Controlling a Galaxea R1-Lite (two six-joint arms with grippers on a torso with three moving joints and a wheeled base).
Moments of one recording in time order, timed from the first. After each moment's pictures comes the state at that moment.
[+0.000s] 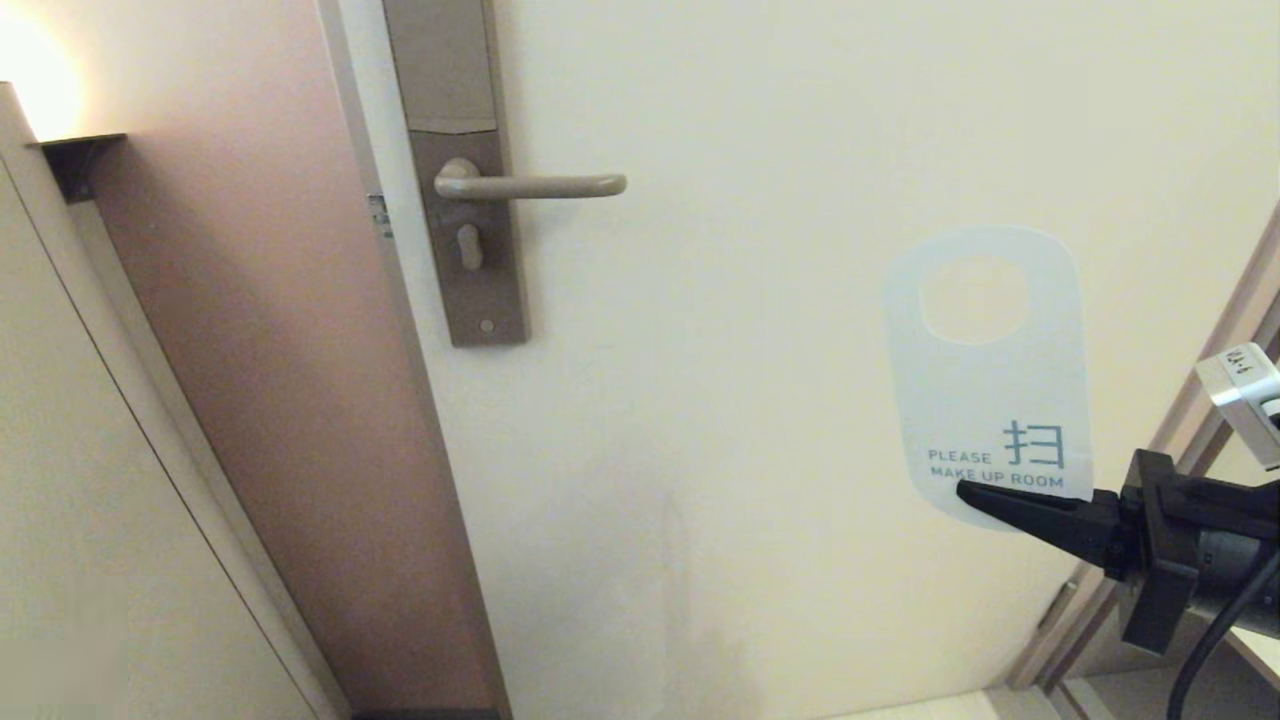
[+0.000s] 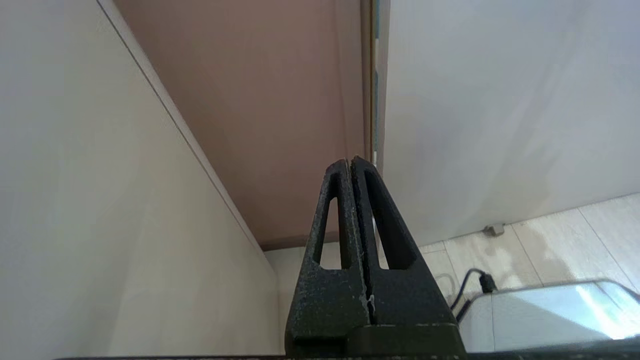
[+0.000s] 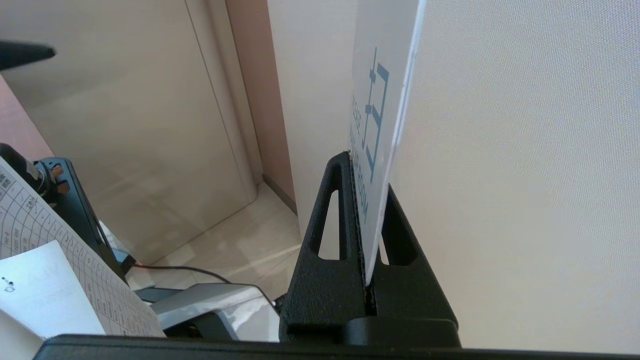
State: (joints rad) left arm -0.10 0.40 -0.01 -0.10 0.05 0.08; right arm 0.22 1.25 -0.41 -0.62 0.64 -0.04
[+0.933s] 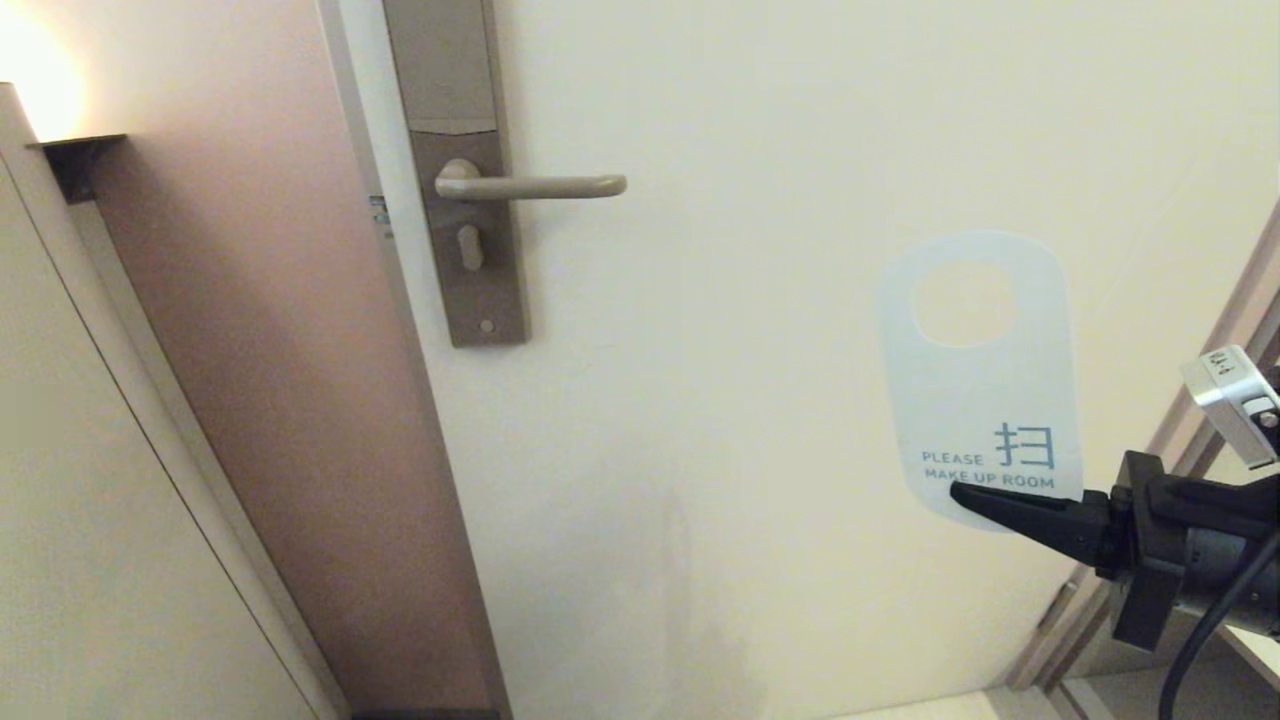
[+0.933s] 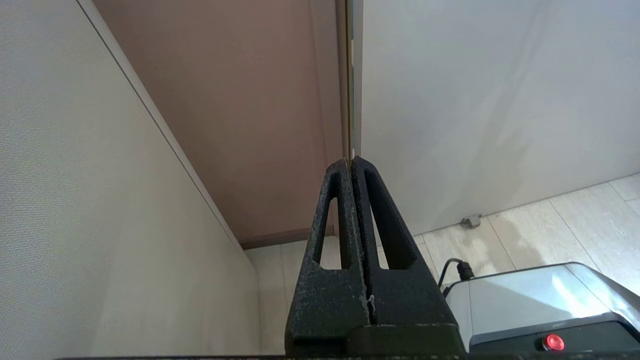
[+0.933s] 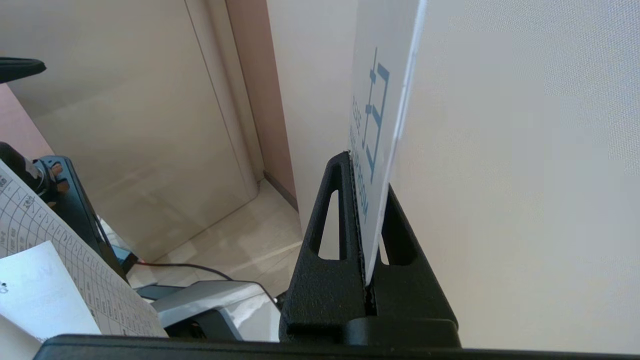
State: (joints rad) left arm -0.10 0.28 0.00 0.00 0.01 0.05; right arm 0.22 1.27 -0.41 -0.62 0.64 -0.03
